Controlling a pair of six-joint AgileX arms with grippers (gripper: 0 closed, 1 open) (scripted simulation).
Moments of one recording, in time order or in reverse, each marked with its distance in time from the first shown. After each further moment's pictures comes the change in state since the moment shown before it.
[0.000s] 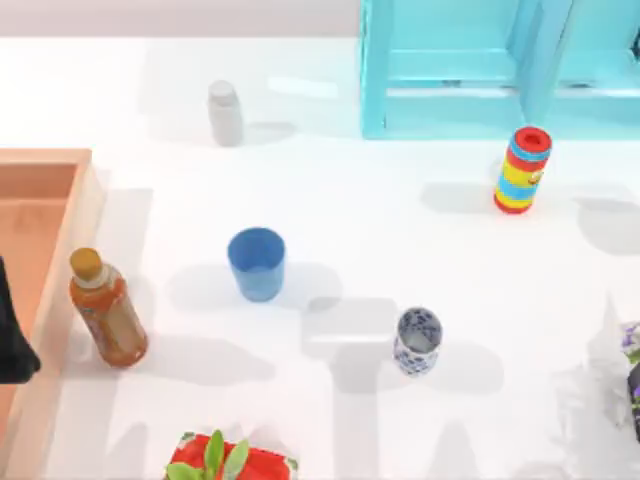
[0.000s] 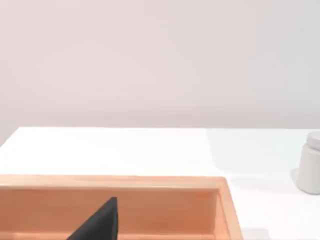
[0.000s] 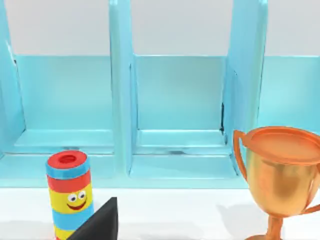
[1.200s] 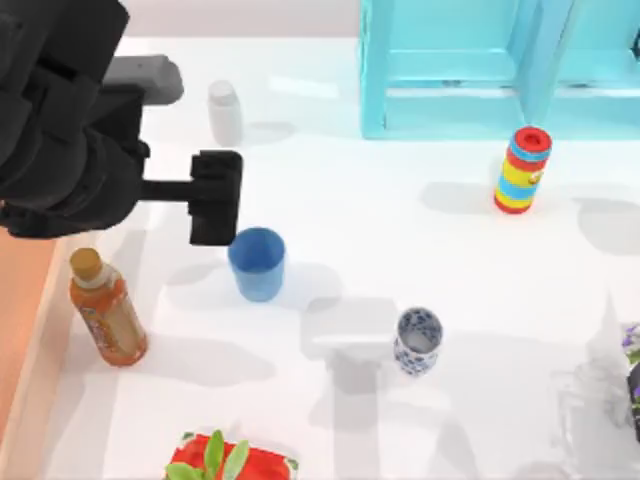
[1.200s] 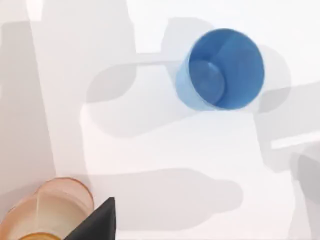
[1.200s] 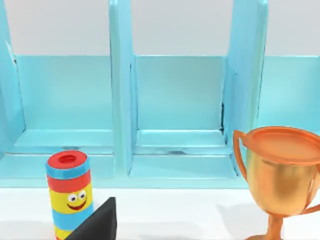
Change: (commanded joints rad) left arm -0.468 1.341 1.136 -0.851 0.049 -0.310; right arm 0.000 0.000 0.000 0.000 0.000 0.000
